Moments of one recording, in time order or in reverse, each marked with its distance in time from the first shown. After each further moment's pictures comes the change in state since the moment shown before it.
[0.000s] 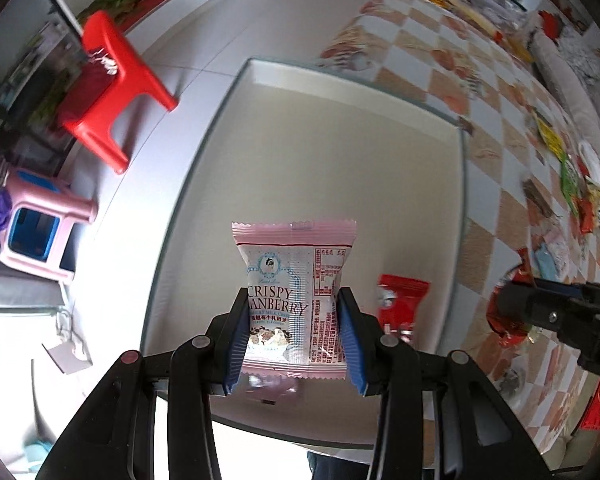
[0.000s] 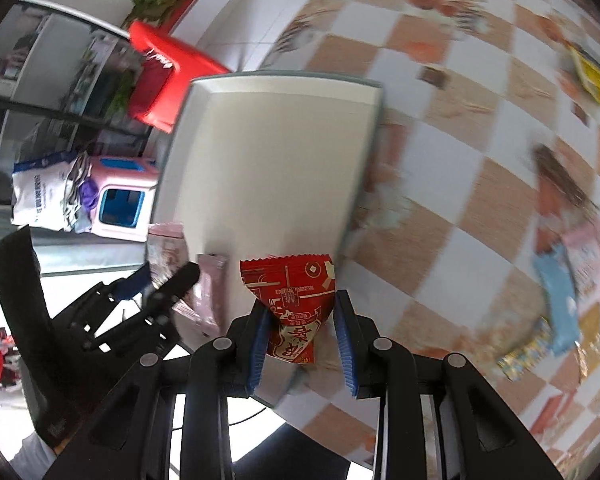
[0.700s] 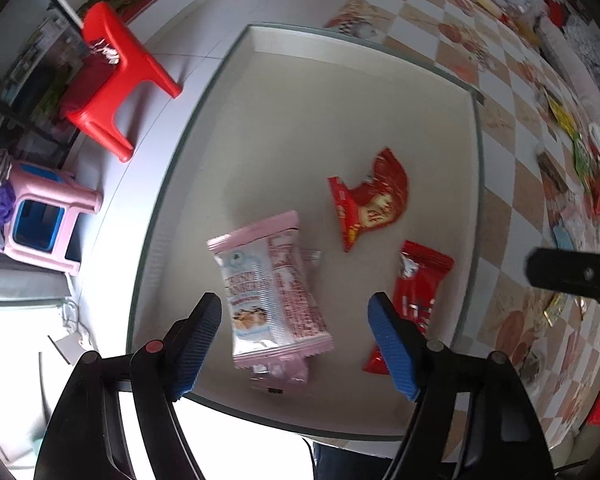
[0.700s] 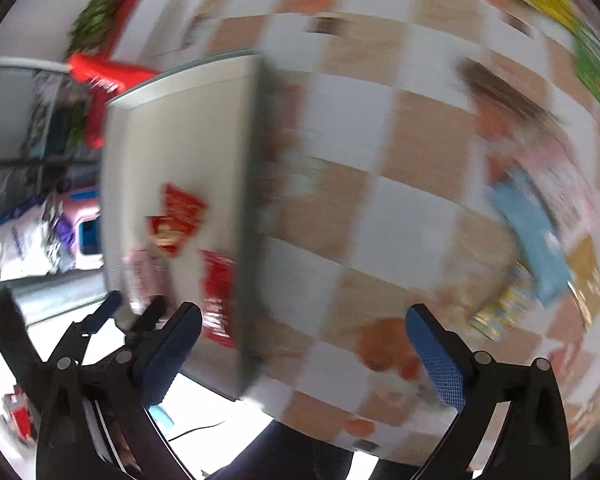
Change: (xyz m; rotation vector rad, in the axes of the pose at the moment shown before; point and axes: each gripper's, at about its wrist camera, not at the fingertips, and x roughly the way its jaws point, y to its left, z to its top) left arm 0.014 -0.006 -0.018 0.033 0.041 0.029; right arm 0.004 -0.075 -0.022 0.269 0.041 -0.053
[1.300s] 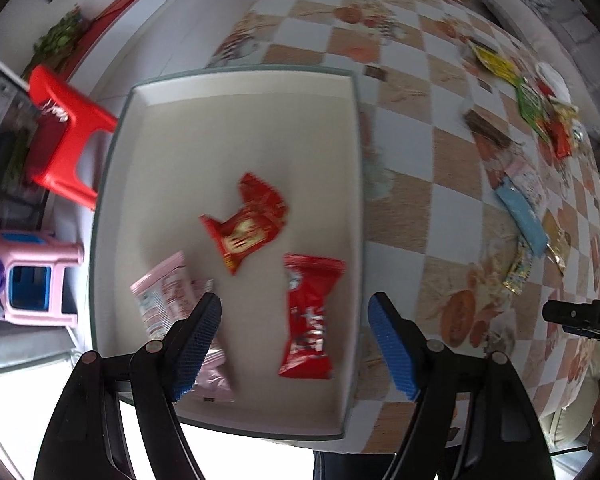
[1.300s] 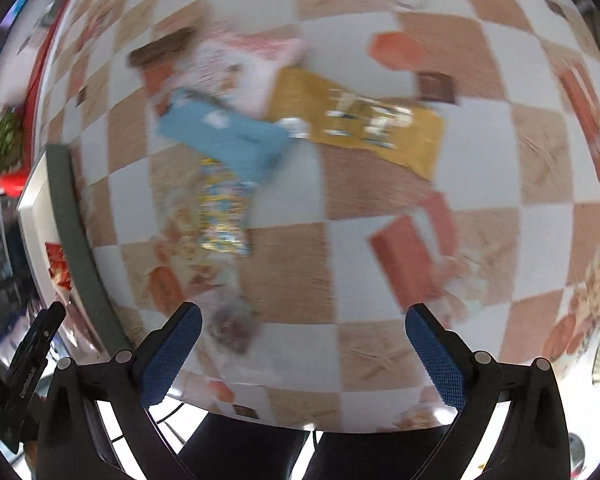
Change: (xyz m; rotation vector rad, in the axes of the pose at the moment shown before) left arm -0.018 -0.078 0.007 0.210 -0.010 -0.045; right arm -0.026 -0.174 -0.072 0.415 -0.032 -0.047
